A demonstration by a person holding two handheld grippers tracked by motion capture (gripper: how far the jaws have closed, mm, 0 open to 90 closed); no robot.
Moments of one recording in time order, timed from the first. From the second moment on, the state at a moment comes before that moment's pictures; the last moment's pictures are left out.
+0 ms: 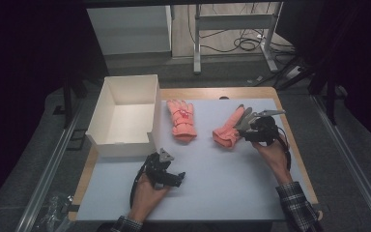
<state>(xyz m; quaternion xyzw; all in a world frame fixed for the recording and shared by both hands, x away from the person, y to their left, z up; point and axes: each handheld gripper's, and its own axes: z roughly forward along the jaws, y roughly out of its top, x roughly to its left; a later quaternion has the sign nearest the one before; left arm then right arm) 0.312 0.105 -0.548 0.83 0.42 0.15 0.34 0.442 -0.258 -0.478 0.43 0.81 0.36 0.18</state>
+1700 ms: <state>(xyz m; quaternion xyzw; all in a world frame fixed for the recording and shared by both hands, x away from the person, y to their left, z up) 0.313 0.105 -0.549 0.83 0.42 0.15 0.34 0.494 -0.249 -0.493 0.48 0.80 0.32 0.17</state>
